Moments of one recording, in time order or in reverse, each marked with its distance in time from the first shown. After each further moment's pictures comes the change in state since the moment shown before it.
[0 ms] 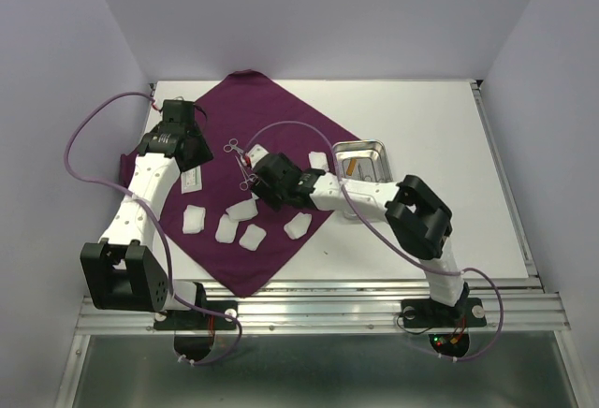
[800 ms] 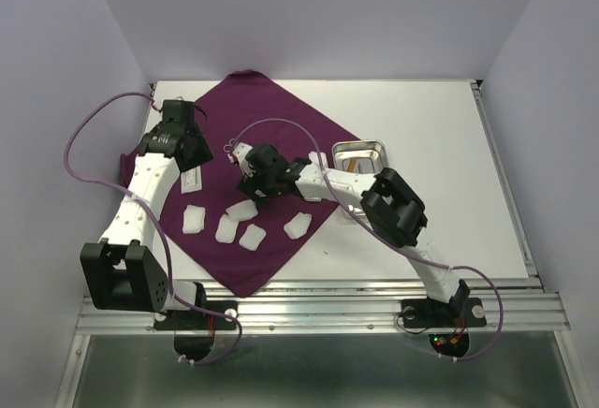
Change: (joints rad) left arm 0.001 -0.002 0.000 -0.003 0.001 -0.002; right arm -0.041 0.233 0.249 -0.021 -0.259 -0.115
